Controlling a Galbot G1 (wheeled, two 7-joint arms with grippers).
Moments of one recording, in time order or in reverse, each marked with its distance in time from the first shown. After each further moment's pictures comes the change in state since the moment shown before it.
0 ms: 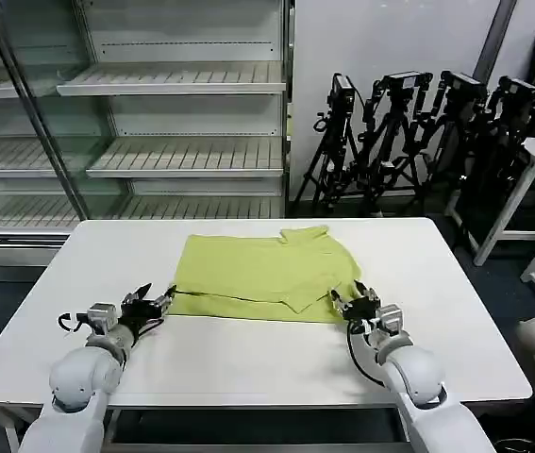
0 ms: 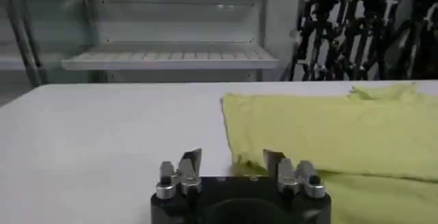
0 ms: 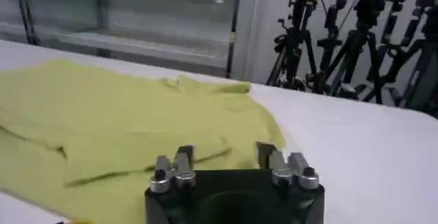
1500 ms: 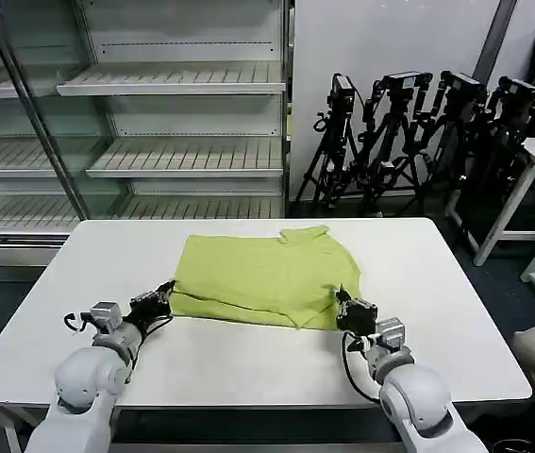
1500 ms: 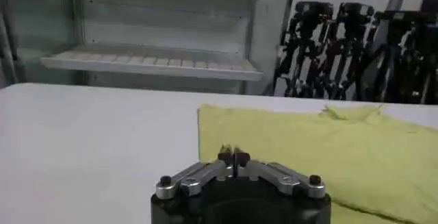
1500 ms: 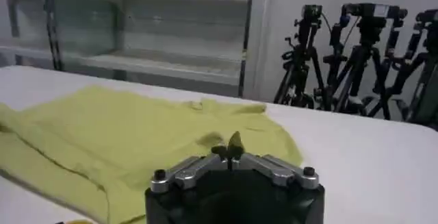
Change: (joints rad) left arm -0.054 -0.035 0.013 0.012 -0.090 0.008 -0.026; right arm 0.032 0.034 -0.040 0.027 -0.010 0.059 -0.012
